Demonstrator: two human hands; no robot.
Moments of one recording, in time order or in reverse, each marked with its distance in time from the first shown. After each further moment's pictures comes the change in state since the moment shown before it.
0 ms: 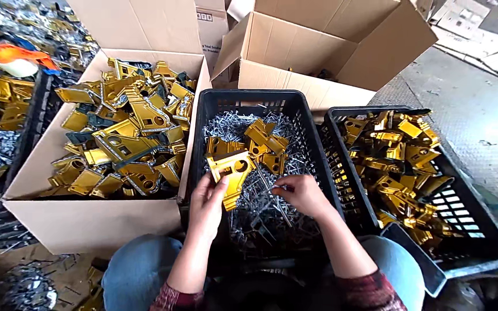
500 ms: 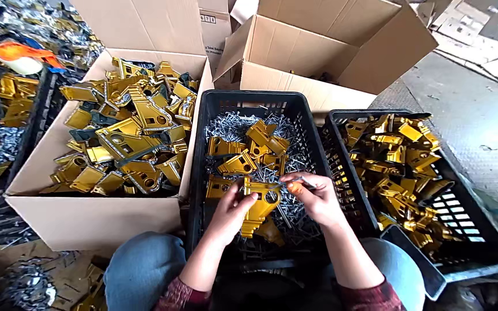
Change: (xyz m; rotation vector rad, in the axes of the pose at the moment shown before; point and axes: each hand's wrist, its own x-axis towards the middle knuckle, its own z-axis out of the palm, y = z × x) left_hand -0.016 -0.010 0.021 0.001 -0.286 -0.202; right_hand -0.016 -0.009 -0.001 0.550 0.228 -0.374
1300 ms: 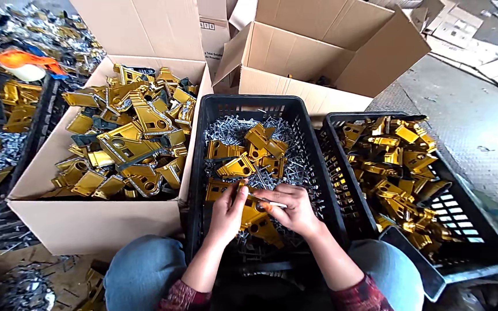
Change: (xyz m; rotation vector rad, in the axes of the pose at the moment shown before) left_hand 0.005 -0.012 -0.003 0.257 0.172 0.199; right_hand -0.009 0.036 0.026 -0.473 -0.064 -0.330
